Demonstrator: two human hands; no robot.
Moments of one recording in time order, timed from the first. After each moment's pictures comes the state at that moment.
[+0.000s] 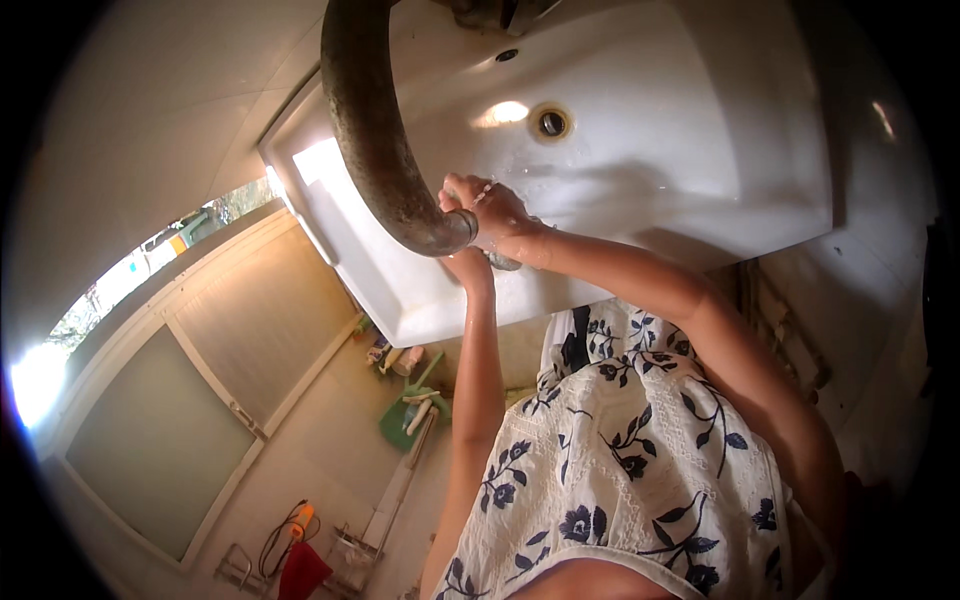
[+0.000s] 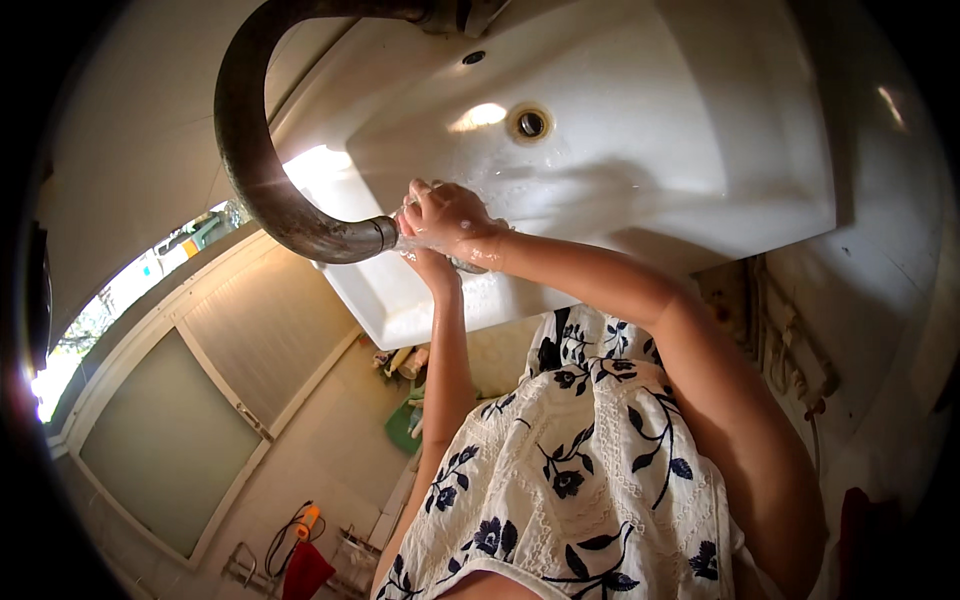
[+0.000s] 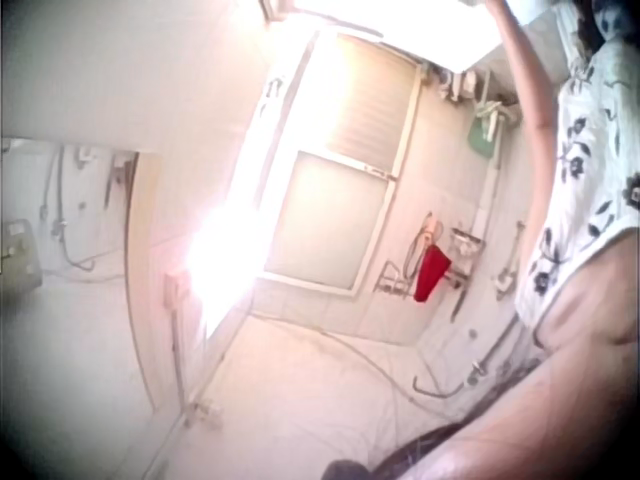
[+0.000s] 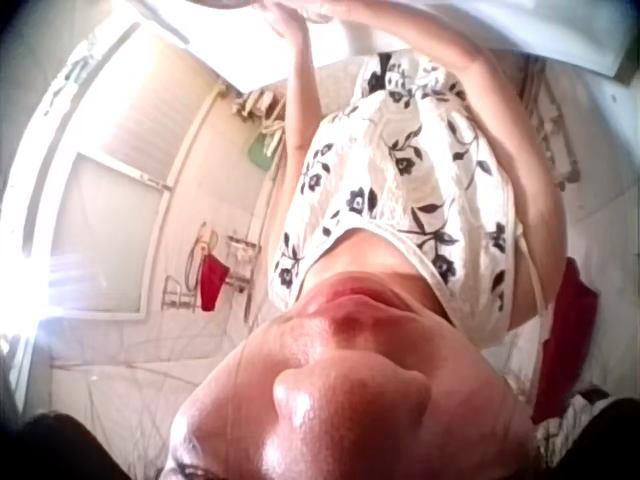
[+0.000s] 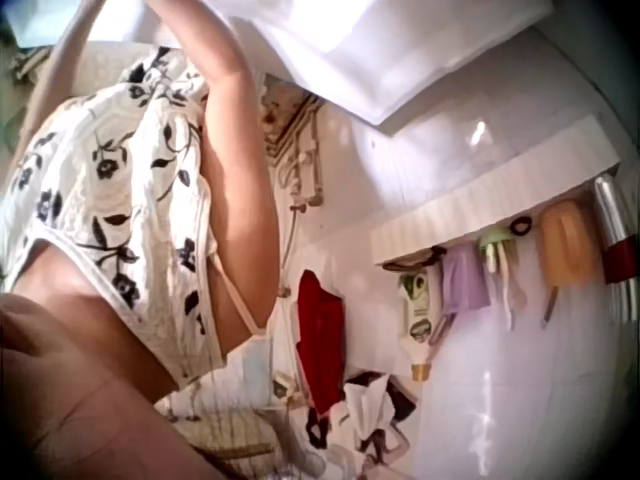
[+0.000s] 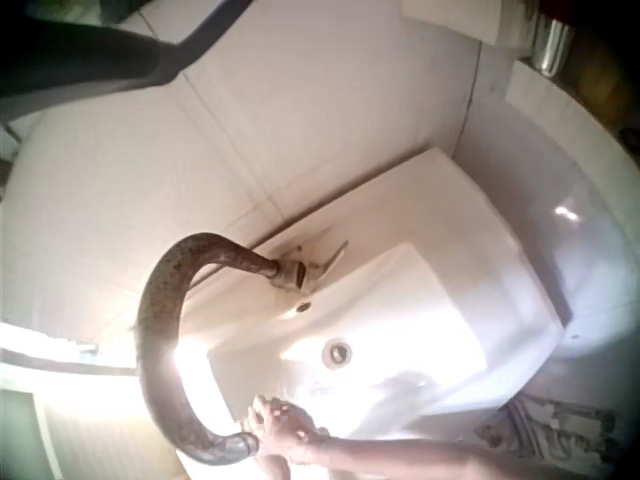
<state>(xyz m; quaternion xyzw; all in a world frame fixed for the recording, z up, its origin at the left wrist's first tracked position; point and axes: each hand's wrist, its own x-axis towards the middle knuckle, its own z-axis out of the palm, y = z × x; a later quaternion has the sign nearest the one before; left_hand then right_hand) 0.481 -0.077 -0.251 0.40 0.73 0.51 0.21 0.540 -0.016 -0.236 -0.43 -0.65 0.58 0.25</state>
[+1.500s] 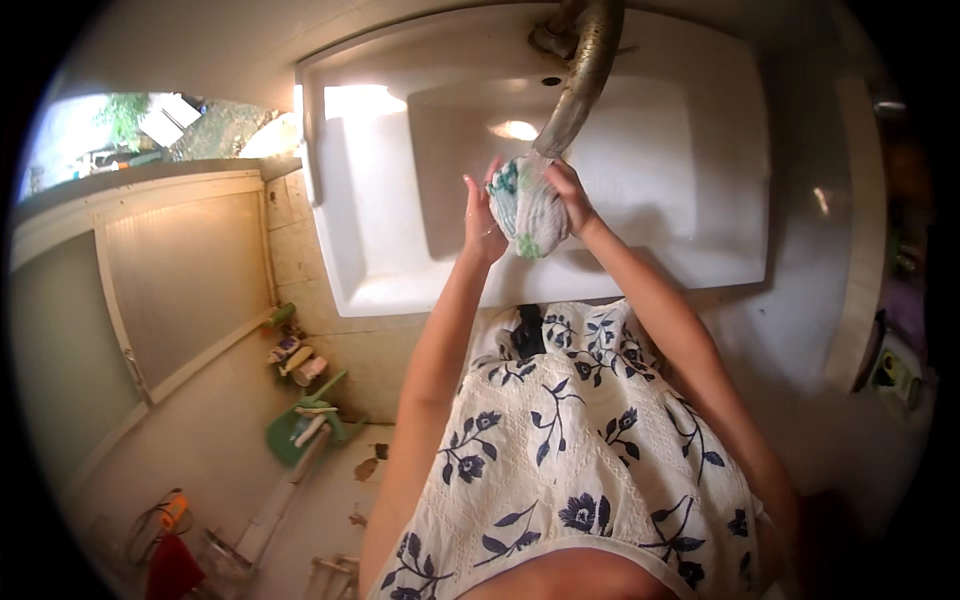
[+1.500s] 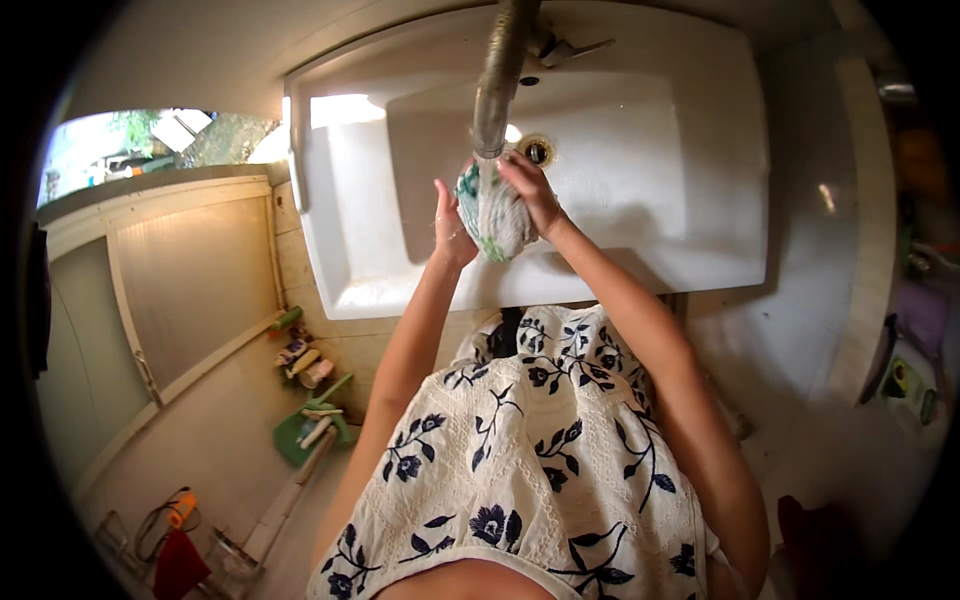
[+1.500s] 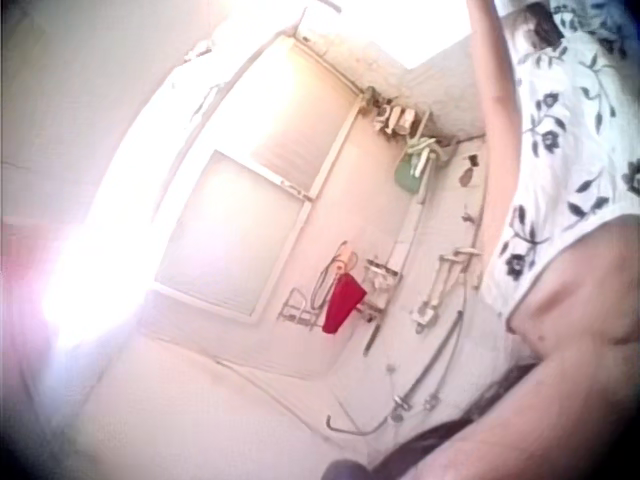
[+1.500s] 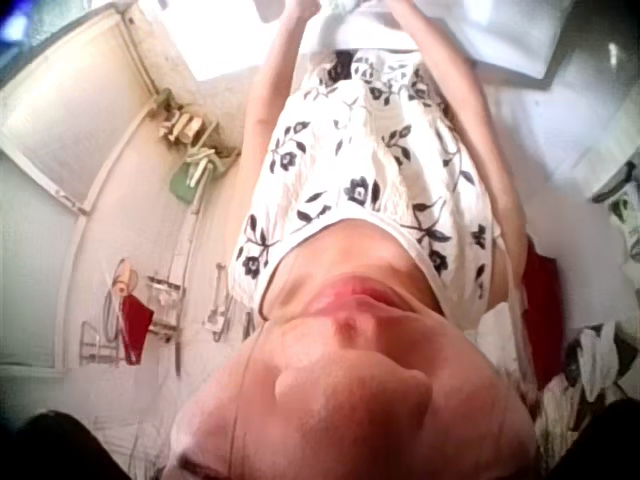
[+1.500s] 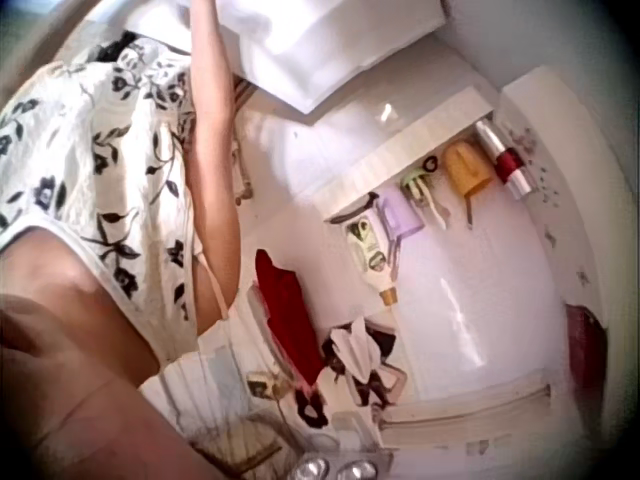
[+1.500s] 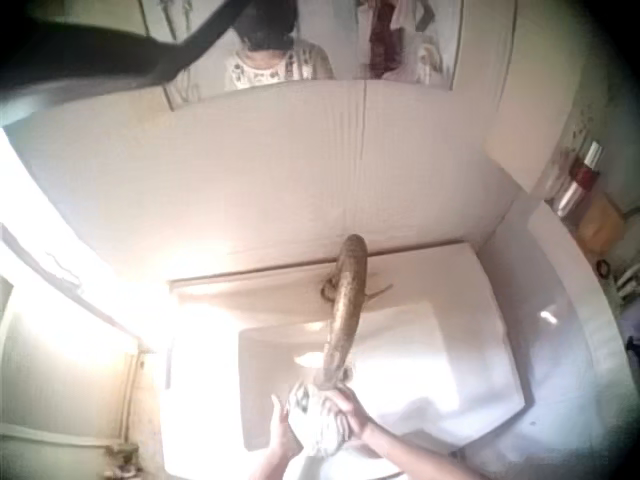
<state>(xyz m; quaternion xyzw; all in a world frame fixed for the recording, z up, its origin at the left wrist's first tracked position) 0.488 -0.099 -0.292 0.03 0.31 0.66 0.69 0.602 -0.030 -0.261 -0.30 -0.37 0.81 0.33</state>
